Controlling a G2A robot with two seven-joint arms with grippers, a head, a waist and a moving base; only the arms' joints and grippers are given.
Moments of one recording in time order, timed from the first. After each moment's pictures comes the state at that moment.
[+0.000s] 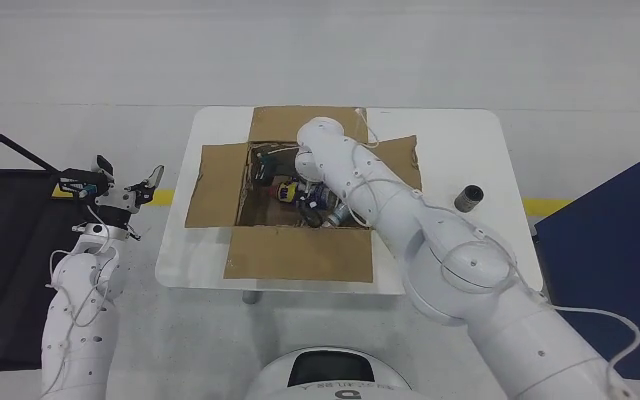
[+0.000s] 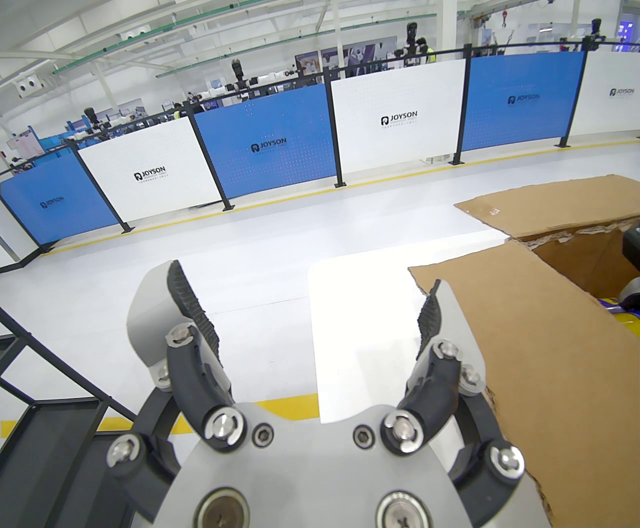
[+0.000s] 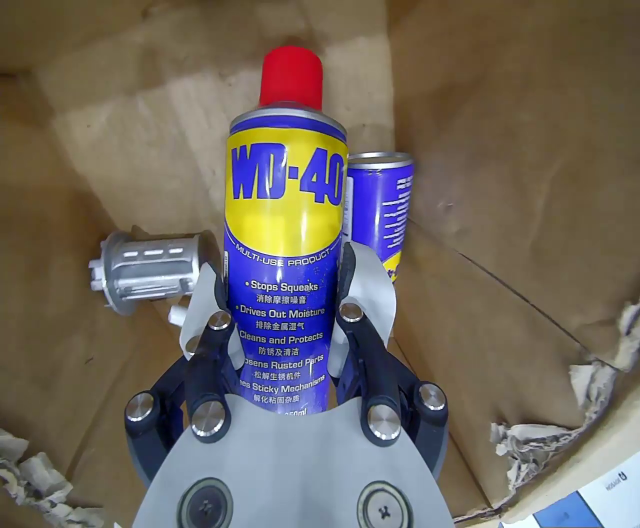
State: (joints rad) left arm 1.54 -1.15 -1.78 -1.44 1.33 -0.33 0.30; right arm -0.31 -1.82 0.26 -0.38 -0.83 -0.65 0.97
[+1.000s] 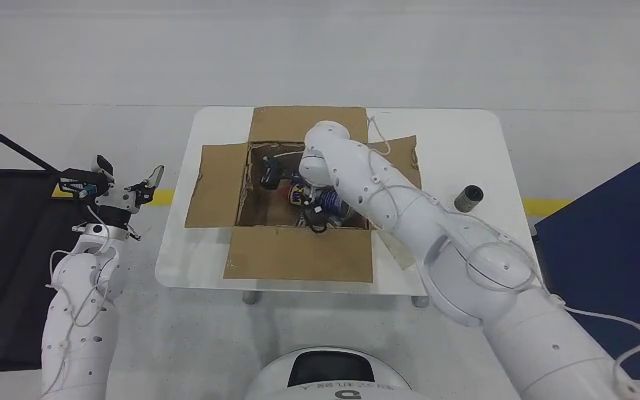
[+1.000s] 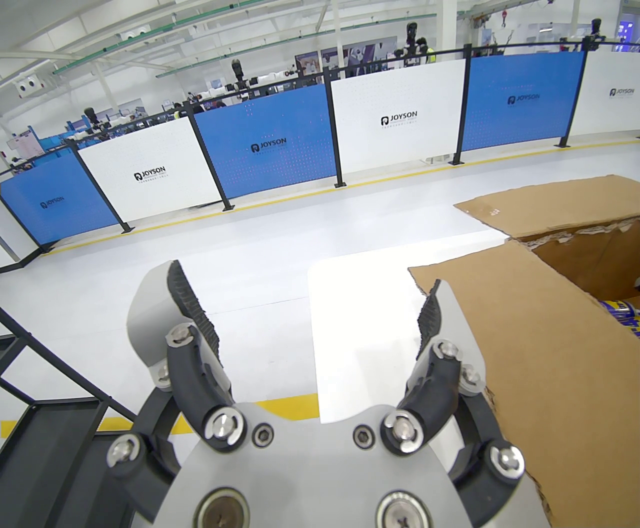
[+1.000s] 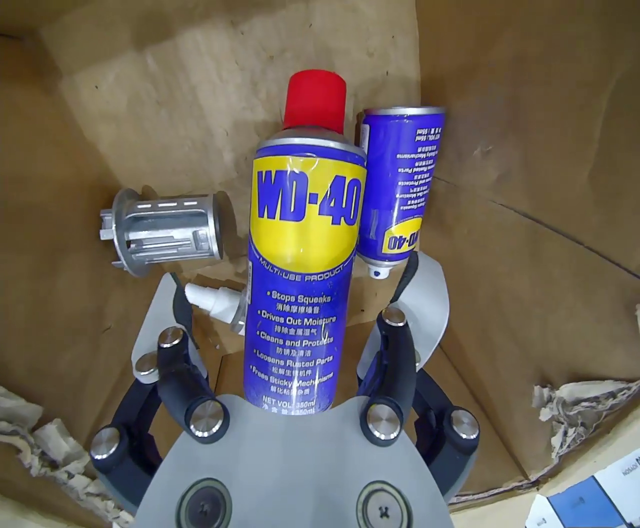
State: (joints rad) left arm 1.54 -1.15 -1.78 -1.44 1.33 -0.33 0.30; right arm -0.38 -1.71 0.34 -0.61 -0.86 -0.53 1.10
